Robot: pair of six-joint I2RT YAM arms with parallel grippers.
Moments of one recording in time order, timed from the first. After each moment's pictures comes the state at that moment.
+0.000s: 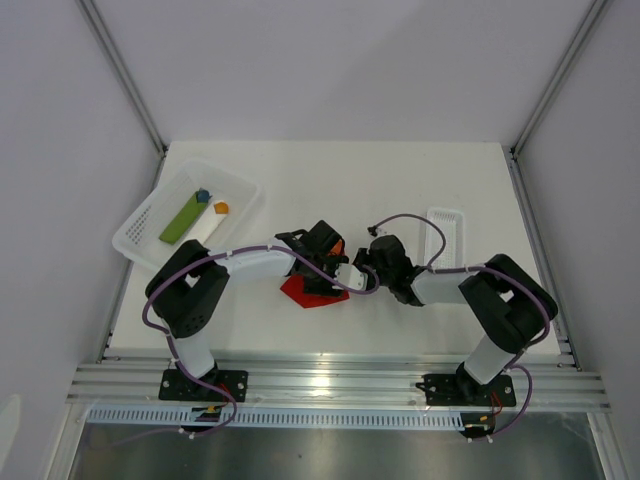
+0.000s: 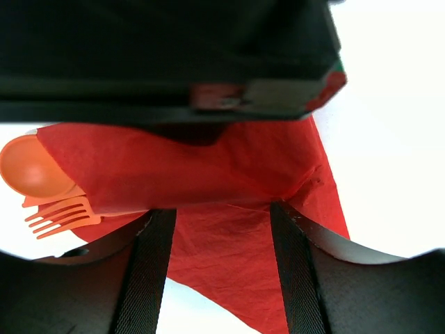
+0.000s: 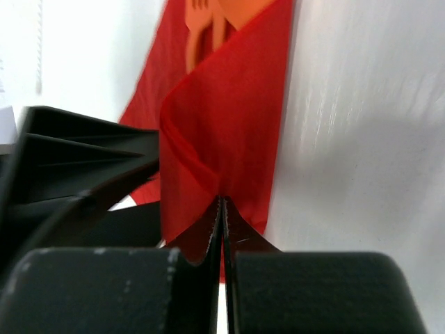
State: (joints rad) left arm -0.80 1.78 1.09 -0.46 0.23 0.96; right arm 0.68 1.64 0.64 0.36 -0.19 0.84
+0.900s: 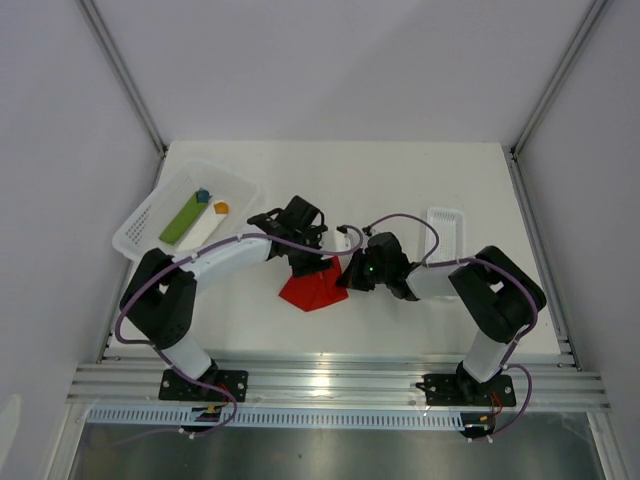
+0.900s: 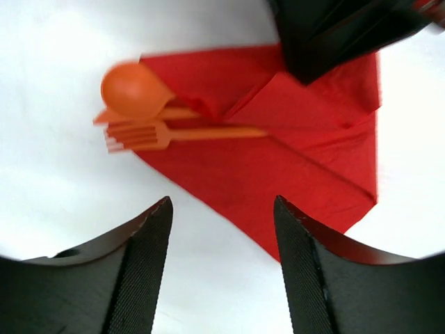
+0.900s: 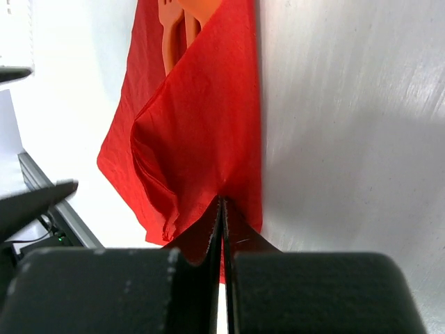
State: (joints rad) left arm -0.68 1.64 1.15 -0.57 0.23 0.74; right arm 0.66 1.74 0.69 0.36 -0.30 0.83
